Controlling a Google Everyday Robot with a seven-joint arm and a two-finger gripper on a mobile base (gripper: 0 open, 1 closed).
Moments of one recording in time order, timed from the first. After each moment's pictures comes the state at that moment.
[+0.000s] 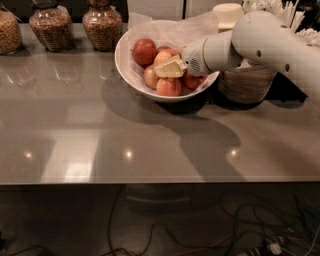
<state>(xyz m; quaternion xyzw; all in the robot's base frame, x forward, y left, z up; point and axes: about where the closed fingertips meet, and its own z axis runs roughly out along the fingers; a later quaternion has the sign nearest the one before) 0.693 -0.036 0.916 -0.42 0.74 0.17 0.50</state>
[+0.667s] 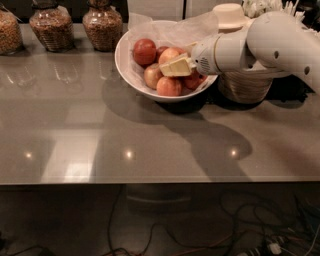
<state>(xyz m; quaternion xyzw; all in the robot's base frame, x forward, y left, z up) 0.682 -0.051 0.934 -0.41 0.73 0.18 0.52</state>
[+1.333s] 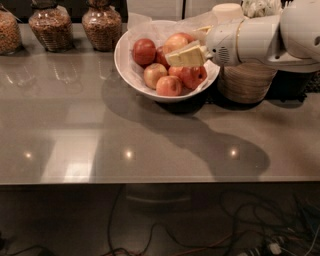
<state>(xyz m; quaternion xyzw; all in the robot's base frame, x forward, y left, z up) 0.642 -0.066 0.986 -0.44 0.68 0.20 0.55</state>
